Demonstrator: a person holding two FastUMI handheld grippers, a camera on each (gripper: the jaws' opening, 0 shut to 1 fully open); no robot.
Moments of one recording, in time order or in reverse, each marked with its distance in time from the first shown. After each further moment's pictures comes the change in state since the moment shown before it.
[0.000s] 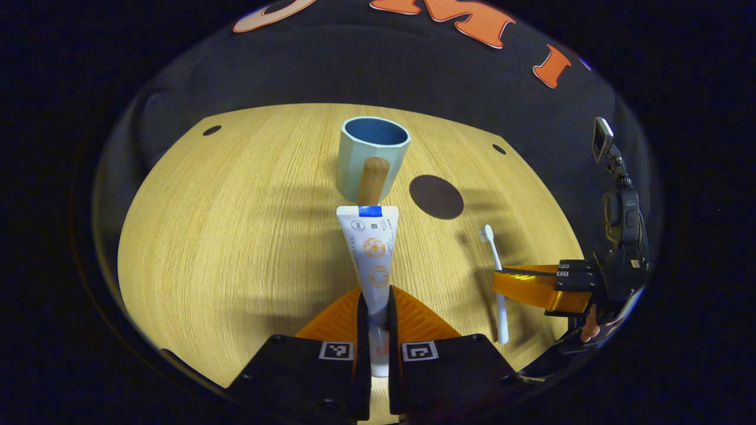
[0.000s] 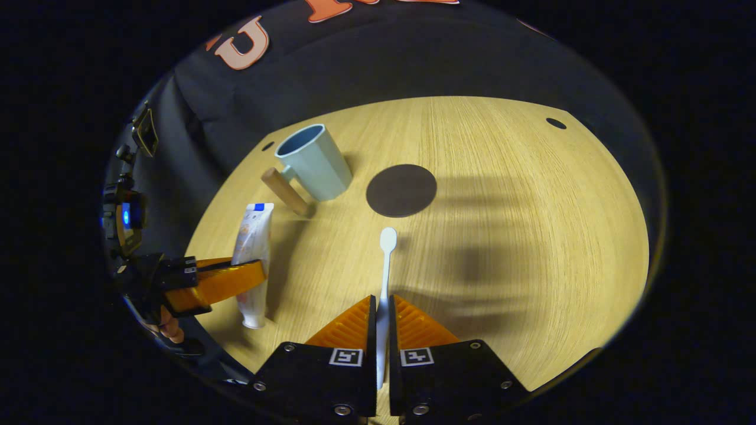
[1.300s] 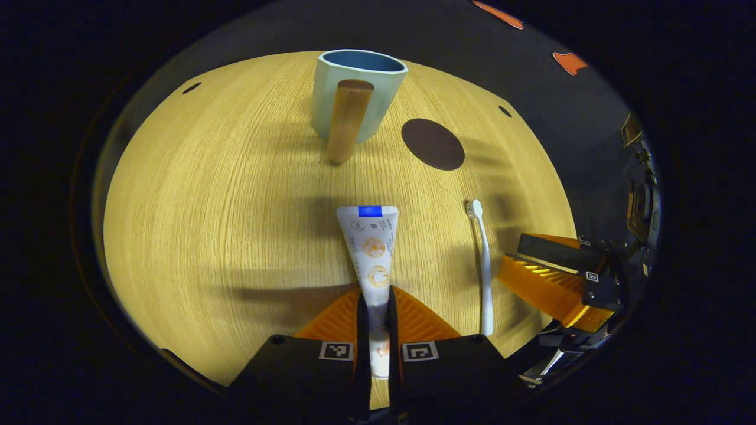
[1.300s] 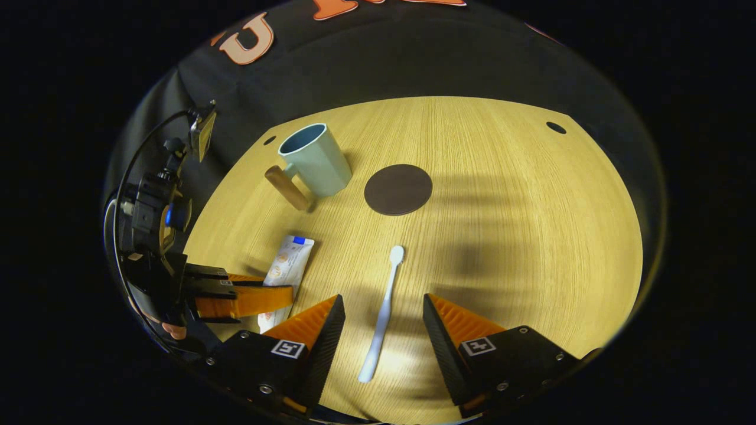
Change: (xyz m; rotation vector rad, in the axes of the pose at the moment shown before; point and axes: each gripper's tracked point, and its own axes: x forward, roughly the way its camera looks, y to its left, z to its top) left arm 0.002 -0.026 -0.060 -0.070 0.333 -0.075; right arm 0.002 -0.003 -0.007 -0.022 0.073 -0.018
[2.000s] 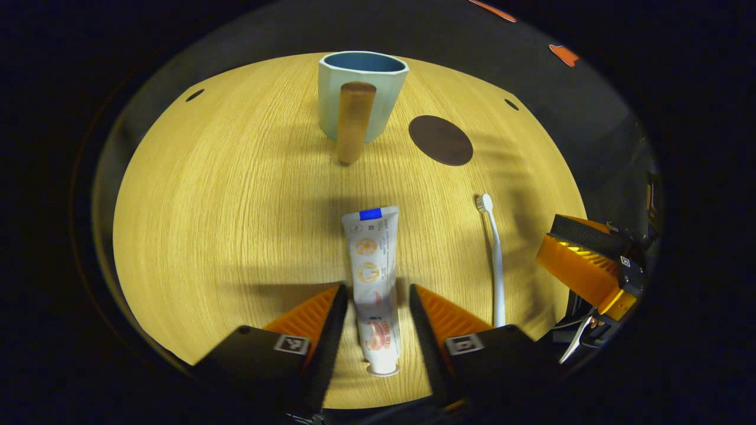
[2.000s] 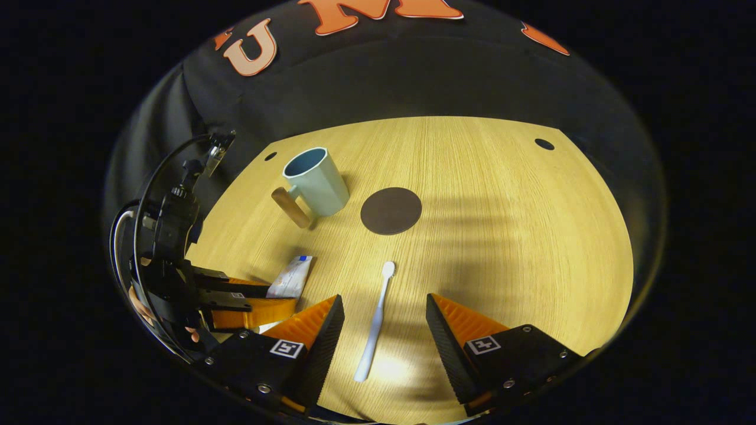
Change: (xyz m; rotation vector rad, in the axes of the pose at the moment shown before) left arm 0.020 0.006 -0.029 0.019 0.034 0.100; right arm -0.023 -0.011 0.018 -0.003 -0.093 -0.032
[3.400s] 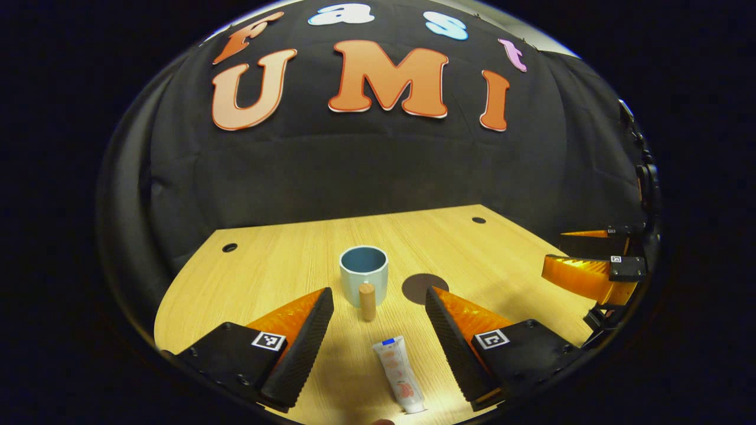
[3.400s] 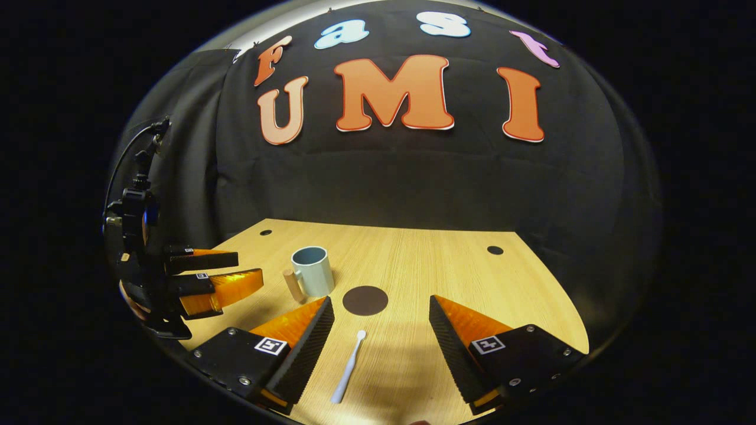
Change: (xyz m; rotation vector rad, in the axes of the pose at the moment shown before) left arm 0.002 0.004 0.052 0.256 -0.790 0.042; right arm -0.101 -0.007 0.070 -0.111 -0.546 -0.140
